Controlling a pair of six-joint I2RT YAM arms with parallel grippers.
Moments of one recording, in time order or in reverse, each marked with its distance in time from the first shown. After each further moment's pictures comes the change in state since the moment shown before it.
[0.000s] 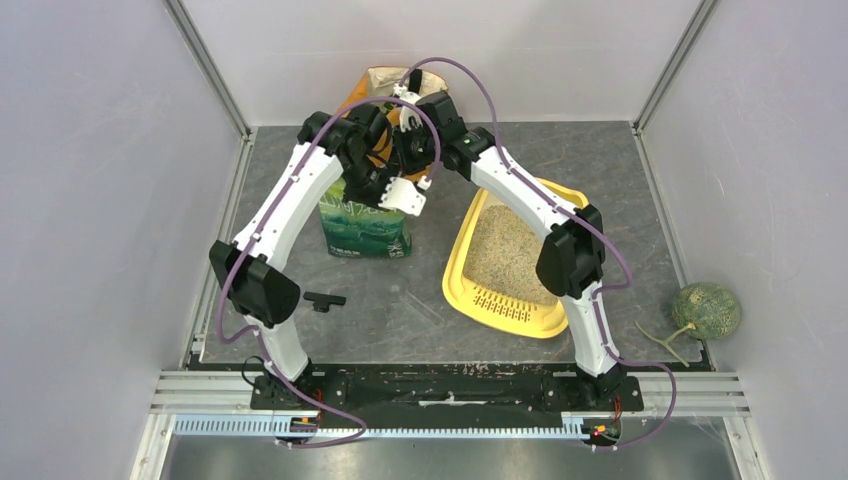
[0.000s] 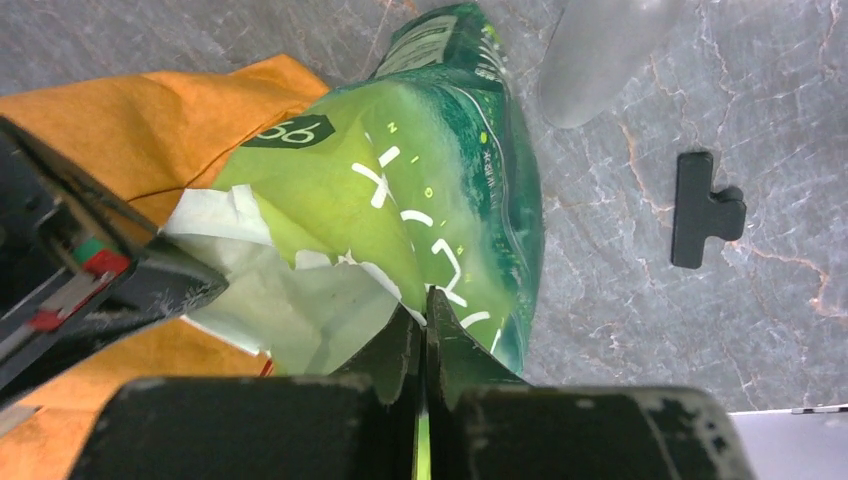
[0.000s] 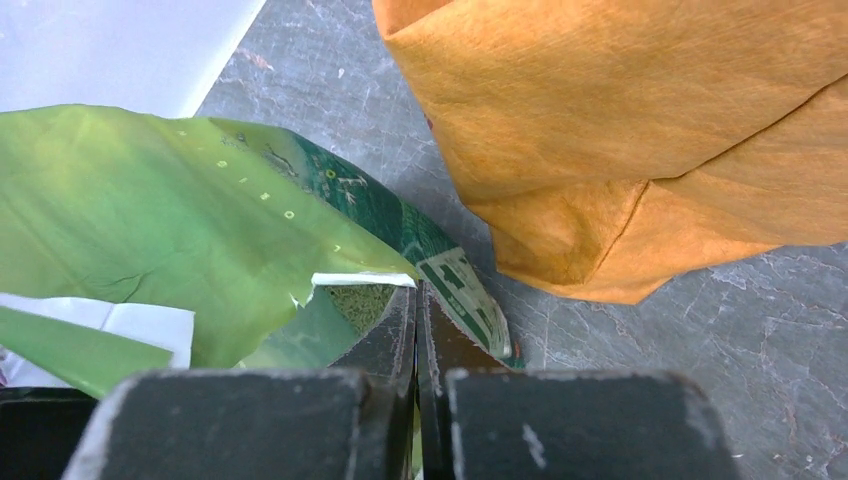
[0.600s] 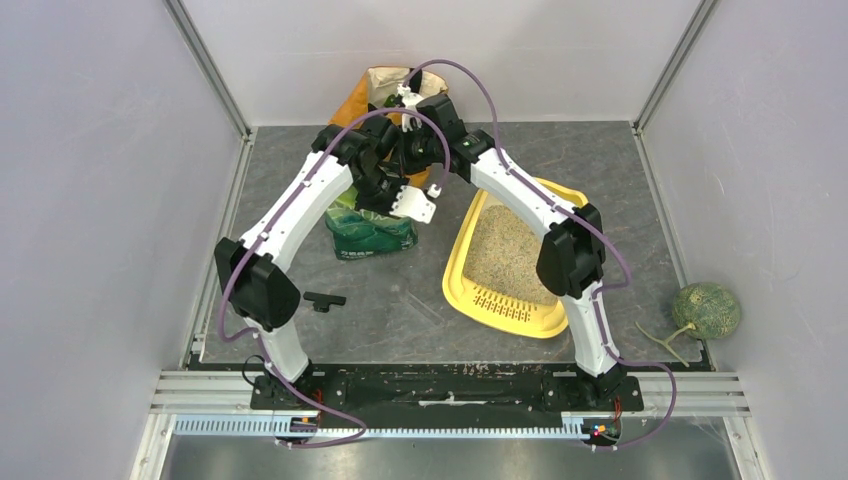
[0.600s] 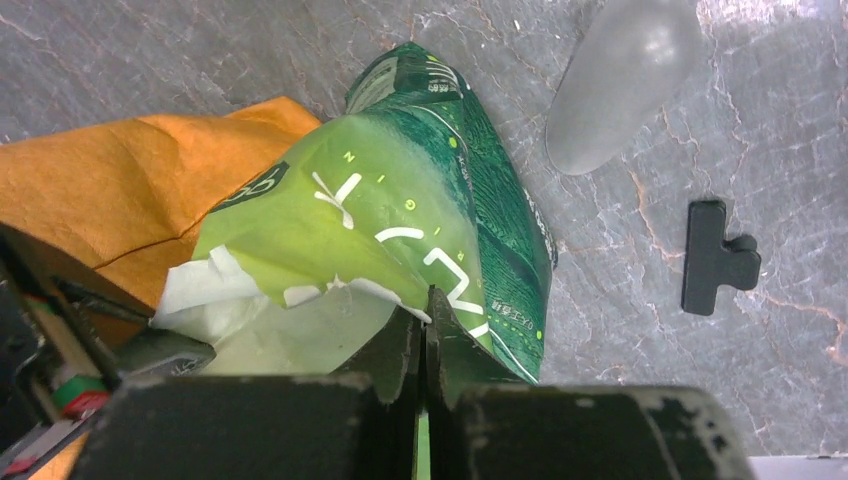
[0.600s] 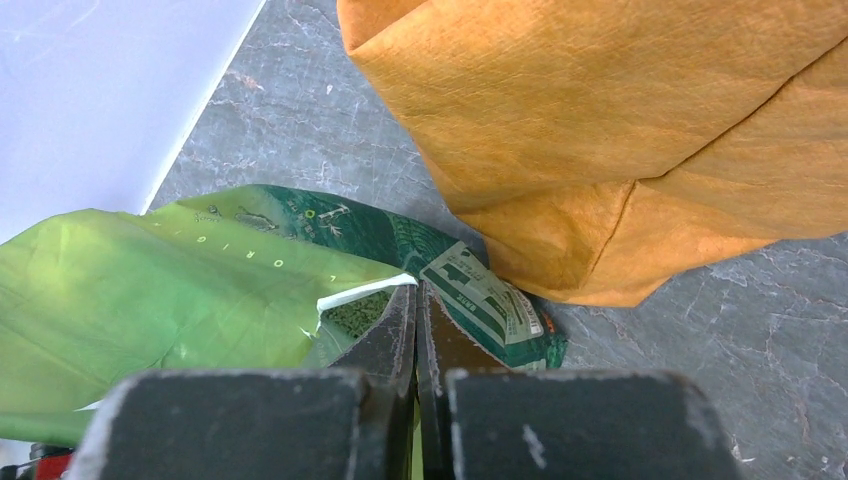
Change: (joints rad) left arm -0.034 -0.004 -0.101 0.101 0.008 -0.026; right arm -0.001 0.000 -0.024 0.036 0.027 0.053
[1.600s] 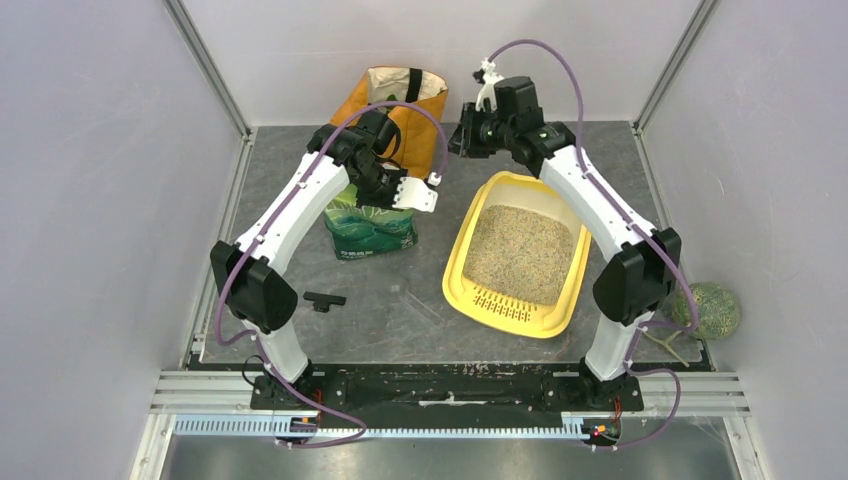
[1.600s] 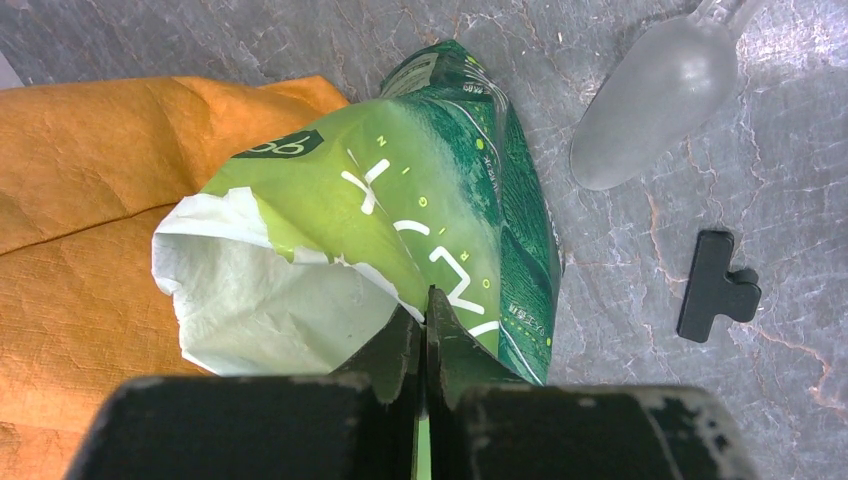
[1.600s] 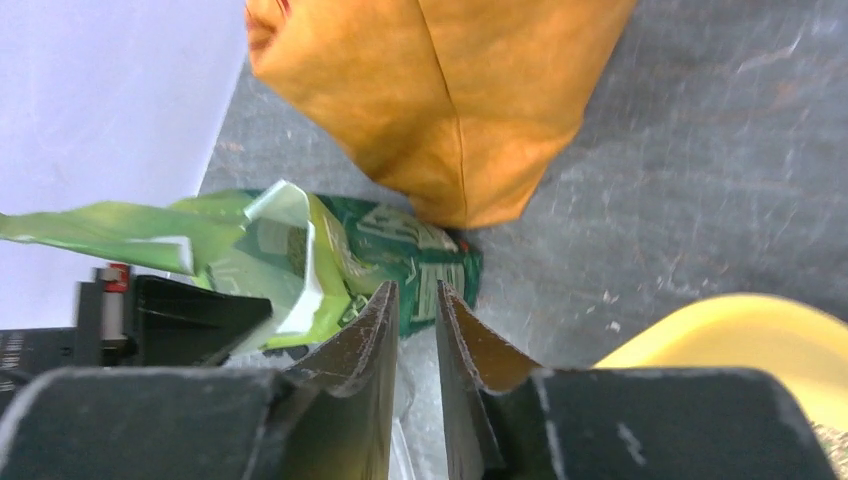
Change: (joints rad) left arm 0.001 -0.023 -0.001 0.074 -0.003 -0.124; right arm -0.202 -0.362 -0.282 -0.017 0.007 0.088
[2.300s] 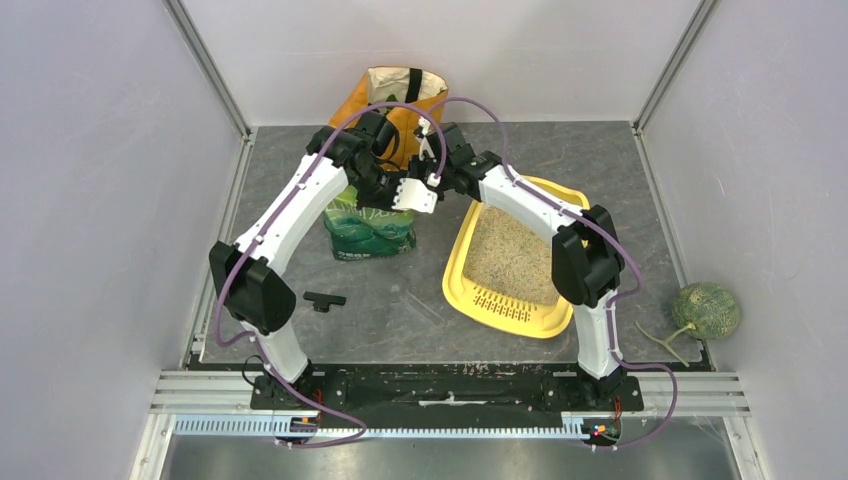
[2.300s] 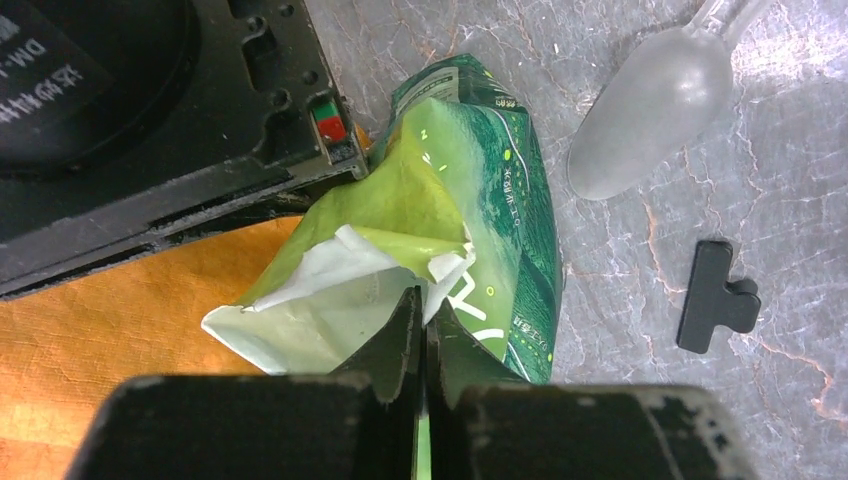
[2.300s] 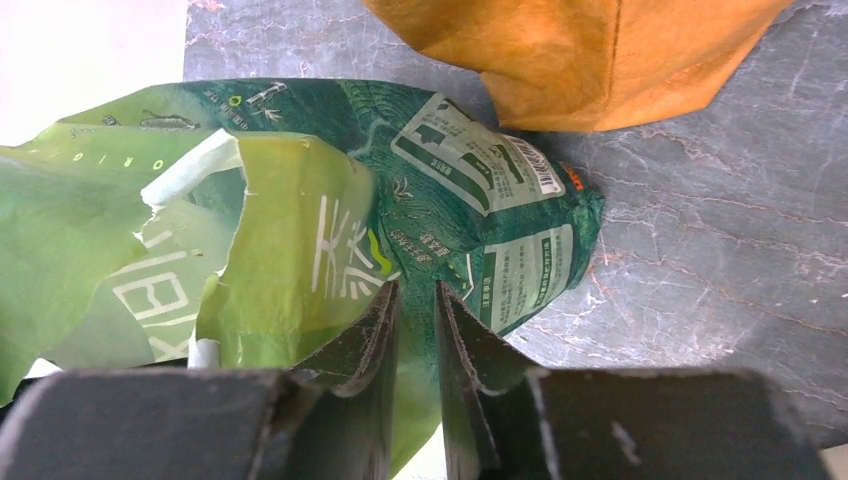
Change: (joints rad) left arm 0.005 -0.008 -0.029 0.019 0.026 0.006; right arm 0.204 0.234 -0.060 0.045 -0.035 0.170
